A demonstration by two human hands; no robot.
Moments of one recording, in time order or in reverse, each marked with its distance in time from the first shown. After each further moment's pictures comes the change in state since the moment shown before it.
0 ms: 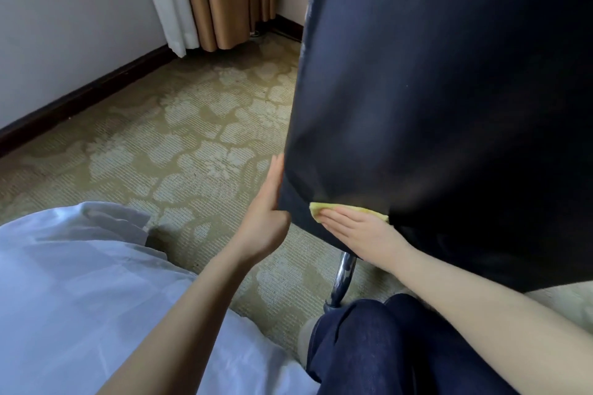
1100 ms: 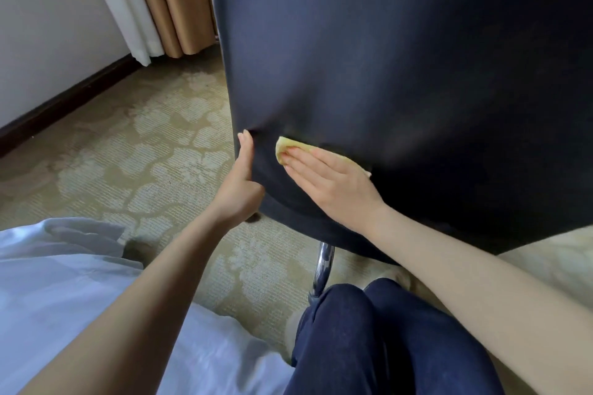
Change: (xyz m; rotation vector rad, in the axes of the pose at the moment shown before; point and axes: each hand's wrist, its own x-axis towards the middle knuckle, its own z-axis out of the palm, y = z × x) left_hand 0.027 0.019 0.018 0.162 -0.003 0.007; right_hand -0.034 0.064 -0.027 0.314 0.483 0.540
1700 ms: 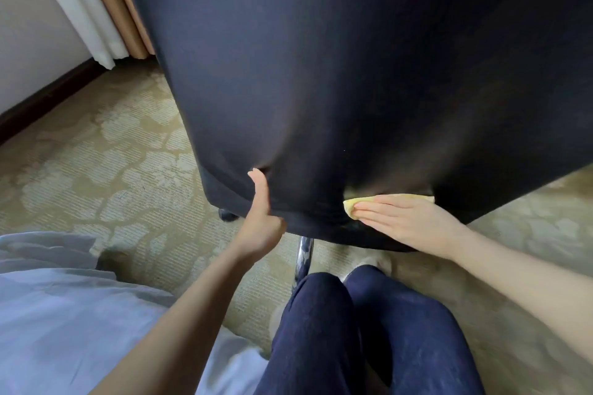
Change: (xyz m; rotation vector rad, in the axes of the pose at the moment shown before) left_hand -0.024 -0.011 0.098 -0.165 -0.167 -0.113; right_hand -0.178 0.041 -0.001 0.001 -0.340 -0.314
